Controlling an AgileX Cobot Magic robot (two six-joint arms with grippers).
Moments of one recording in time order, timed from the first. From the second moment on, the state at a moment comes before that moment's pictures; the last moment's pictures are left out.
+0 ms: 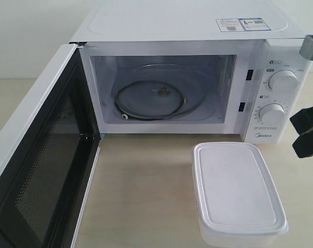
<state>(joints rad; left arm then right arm) 0.07 0.00 0.00 -0.03 0.31 0.09 -0.02 1.20 -0.91 0.40 1.08 -0.37</state>
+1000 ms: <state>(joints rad) 0.07 0.00 0.00 -0.03 0.31 0.09 -0.31 1.66 -0.80 0.90 1.01 -0.75</state>
